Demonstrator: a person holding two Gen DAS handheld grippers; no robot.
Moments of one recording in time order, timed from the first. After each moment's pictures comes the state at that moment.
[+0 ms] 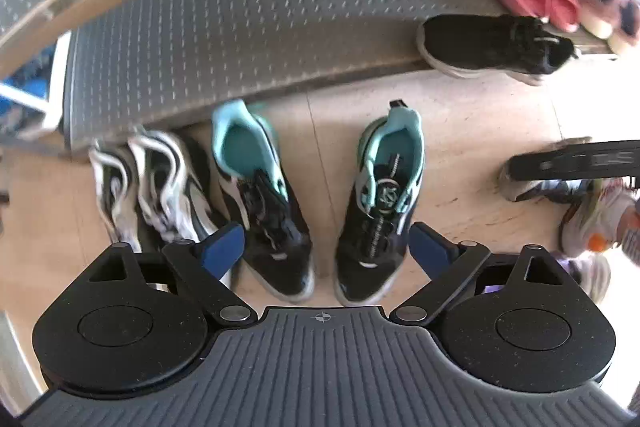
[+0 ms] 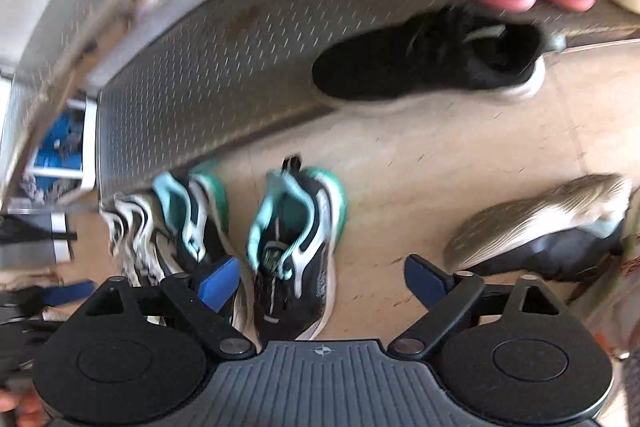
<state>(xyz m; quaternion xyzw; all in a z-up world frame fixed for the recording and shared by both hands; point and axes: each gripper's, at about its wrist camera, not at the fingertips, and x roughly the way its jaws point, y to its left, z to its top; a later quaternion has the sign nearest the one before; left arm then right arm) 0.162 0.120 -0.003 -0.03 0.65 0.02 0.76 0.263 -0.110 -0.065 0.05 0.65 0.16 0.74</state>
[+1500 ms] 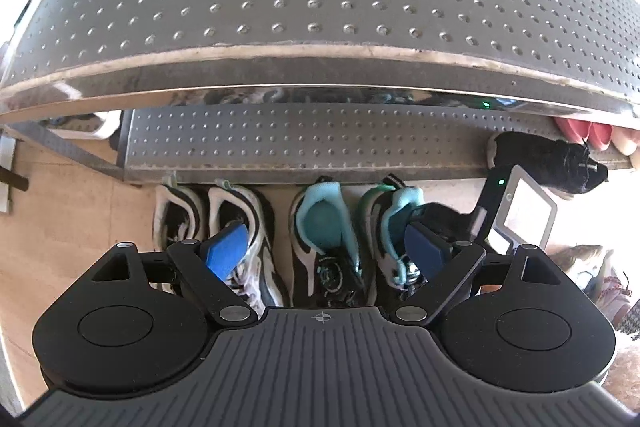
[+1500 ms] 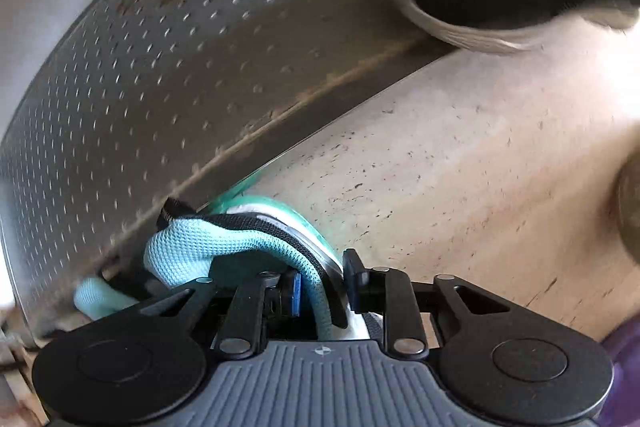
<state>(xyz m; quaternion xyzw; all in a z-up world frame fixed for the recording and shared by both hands) 0.189 0.226 0.043 -0.11 0.60 0.10 0.79 0.297 0.044 -0.202 0.10 0.64 0.01 0.76</state>
